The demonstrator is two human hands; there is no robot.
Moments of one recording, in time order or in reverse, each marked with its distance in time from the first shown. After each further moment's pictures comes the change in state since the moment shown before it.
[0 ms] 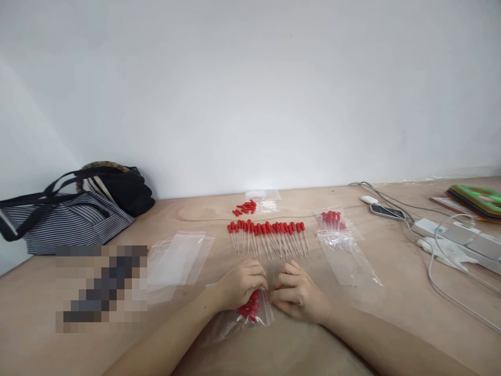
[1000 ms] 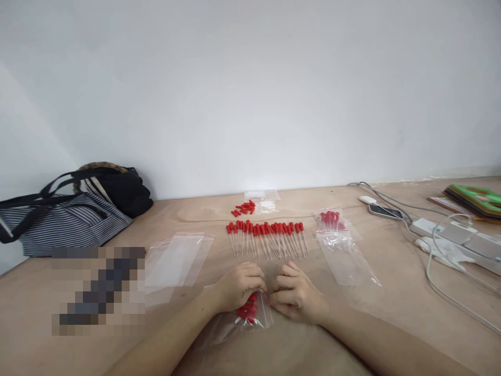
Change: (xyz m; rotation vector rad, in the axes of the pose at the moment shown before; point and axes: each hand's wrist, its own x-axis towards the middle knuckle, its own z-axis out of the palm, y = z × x) left_hand -0.002 0.001 -0.002 -0.001 -0.019 -0.046; right_hand -0.001 0.002 0.001 -0.064 -0.089 -0.028
